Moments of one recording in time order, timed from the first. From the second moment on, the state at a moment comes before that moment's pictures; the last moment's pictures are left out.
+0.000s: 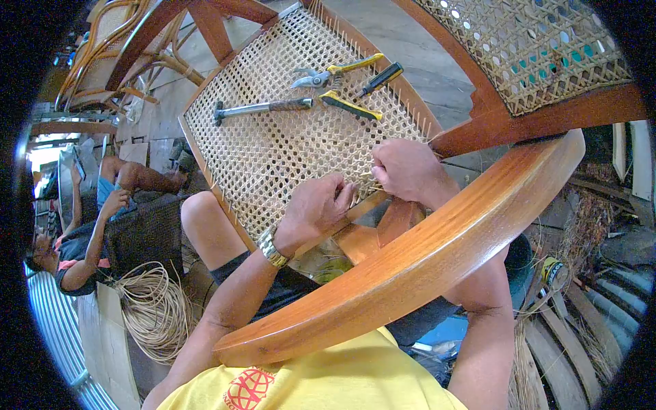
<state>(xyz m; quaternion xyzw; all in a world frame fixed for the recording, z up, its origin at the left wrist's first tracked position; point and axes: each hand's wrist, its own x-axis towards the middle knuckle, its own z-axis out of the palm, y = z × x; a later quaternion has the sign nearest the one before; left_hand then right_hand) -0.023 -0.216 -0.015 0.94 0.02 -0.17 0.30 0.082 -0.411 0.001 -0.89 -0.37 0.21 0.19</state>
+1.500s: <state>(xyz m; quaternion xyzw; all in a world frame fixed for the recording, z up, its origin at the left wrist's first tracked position) -0.026 -0.219 -0.018 0.95 0.02 -0.14 0.29 0.082 -0.413 -0.009 -0.89 -0.38 0.19 0.19</state>
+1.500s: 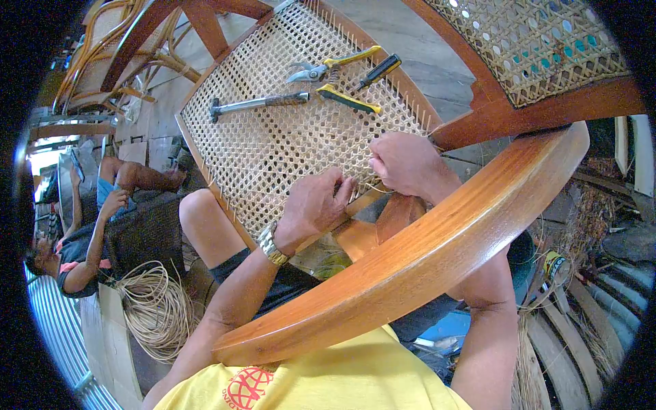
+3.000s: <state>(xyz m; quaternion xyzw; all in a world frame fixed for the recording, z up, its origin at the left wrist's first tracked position) 0.003 -0.197 -0.029 0.91 -0.10 -0.23 0.33 0.086 -0.413 -0.019 -0.89 -0.34 0.24 0.18</state>
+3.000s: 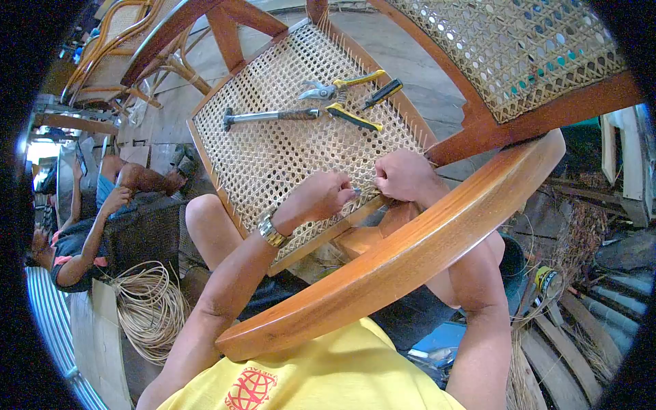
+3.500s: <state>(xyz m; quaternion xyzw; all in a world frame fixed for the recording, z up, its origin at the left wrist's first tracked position) -0.023 -0.211 -0.029 0.92 0.01 -0.22 0.34 0.084 -0.393 -0.008 -0.87 -0.37 0.30 0.16</state>
